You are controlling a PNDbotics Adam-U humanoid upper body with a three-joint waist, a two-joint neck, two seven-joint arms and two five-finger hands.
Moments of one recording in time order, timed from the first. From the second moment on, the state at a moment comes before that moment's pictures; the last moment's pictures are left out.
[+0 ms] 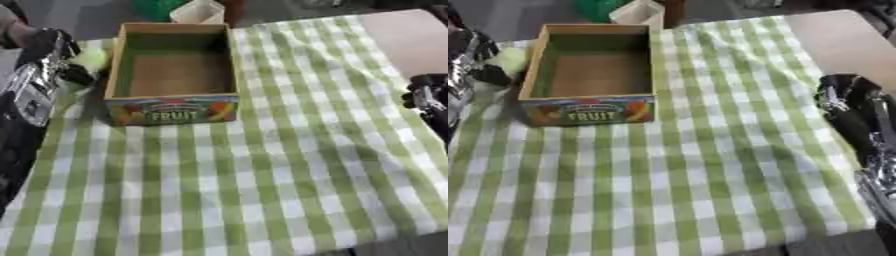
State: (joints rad) left arm -1.05 0.44 -0.02 -0.82 -0.78 0.21 -0.02; right arm -0.27 -0.55 0.07 -1.66 -0.18 -0.07 -0.29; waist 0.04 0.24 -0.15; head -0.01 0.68
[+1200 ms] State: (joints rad) left arm -1.08 0.35 -0.18 -1.00 -0.66 0.10 -0.20; right arm -0.27 -0.55 0.07 -1.66 -0.18 -0.06 -0.29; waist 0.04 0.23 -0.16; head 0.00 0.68
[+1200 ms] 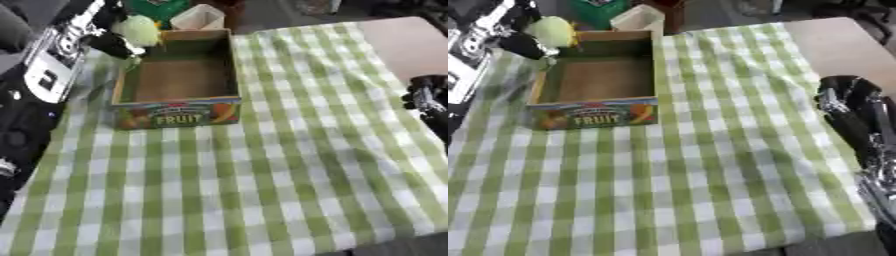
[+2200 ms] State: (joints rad) left arm -1.03 0.33 -0.17 -1.07 -0.75 0.03 -0.03; right arm -0.27 -0.54 0.07 -1.66 -0.18 -0.07 -0.29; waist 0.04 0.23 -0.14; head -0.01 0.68
